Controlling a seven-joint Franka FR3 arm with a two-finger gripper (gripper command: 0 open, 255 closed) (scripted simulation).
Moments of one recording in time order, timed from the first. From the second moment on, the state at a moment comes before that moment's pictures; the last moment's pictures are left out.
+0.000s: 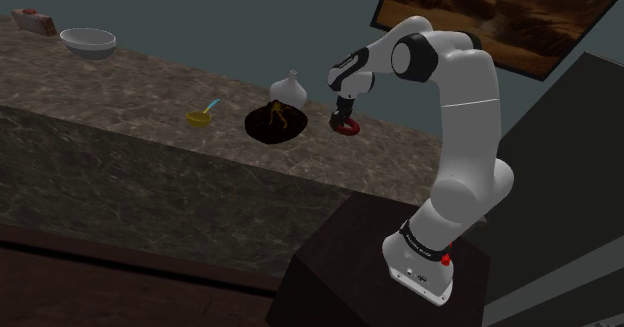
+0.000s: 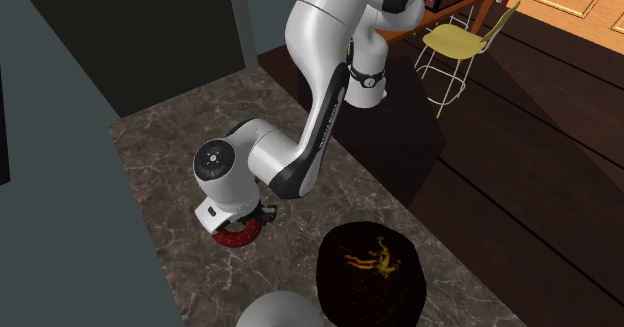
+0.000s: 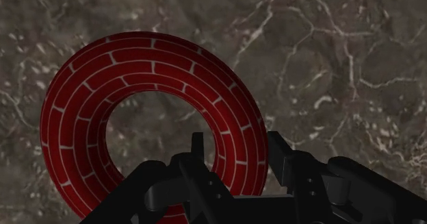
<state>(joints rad) -0.30 0.69 -0.34 -1.75 0.22 2.28 -0.66</state>
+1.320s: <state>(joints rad) -0.27 0.57 -0.38 -1.75 0.17 2.17 -0.64</state>
